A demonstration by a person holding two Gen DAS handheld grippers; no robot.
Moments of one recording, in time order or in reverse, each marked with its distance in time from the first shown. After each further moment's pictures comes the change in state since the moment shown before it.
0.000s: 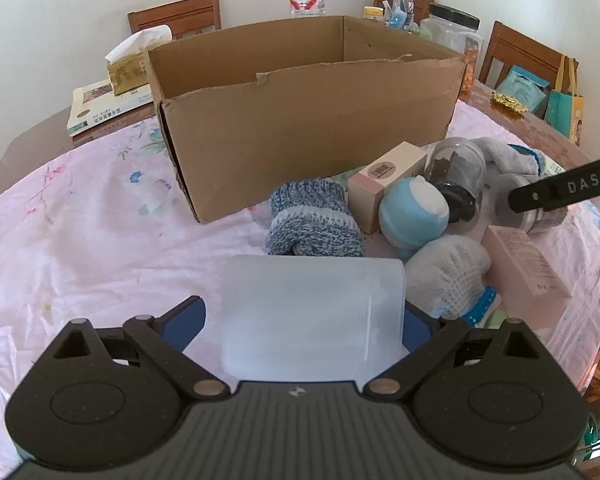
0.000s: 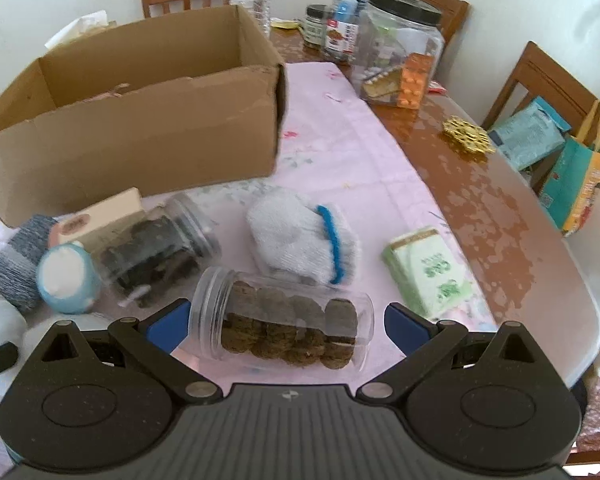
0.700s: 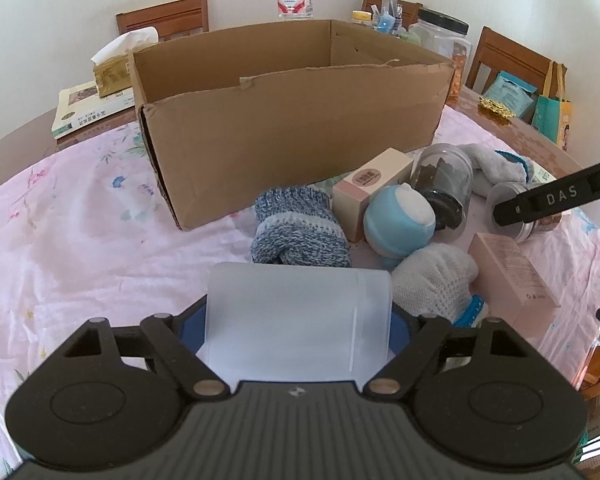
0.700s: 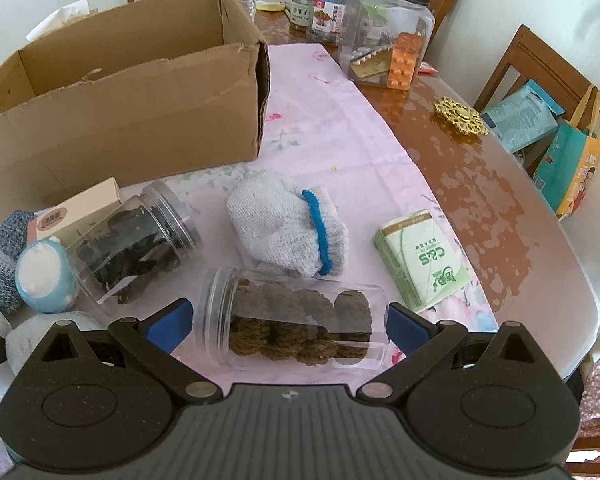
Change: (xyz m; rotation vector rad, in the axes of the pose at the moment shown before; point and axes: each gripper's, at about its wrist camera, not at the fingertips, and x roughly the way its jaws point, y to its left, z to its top) left arm 0.004 -0.001 0.003 0.002 -0.015 -0.049; right arm 0.014 -0.003 0.004 0.022 0.056 -0.018
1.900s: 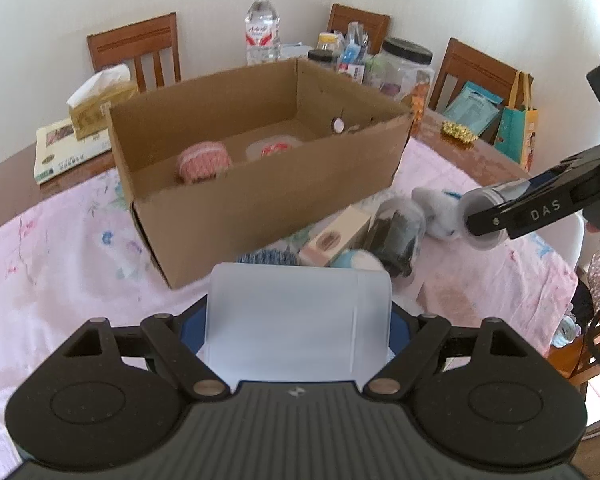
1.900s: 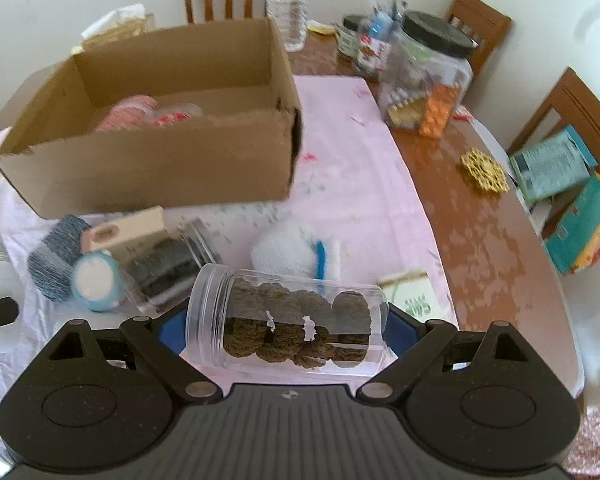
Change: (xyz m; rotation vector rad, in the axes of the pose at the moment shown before) left arm -0.039 -0.002 0.047 0.052 -0.019 -0.086; right arm -0.044 -0.012 0.033 -0.143 -0.015 0.123
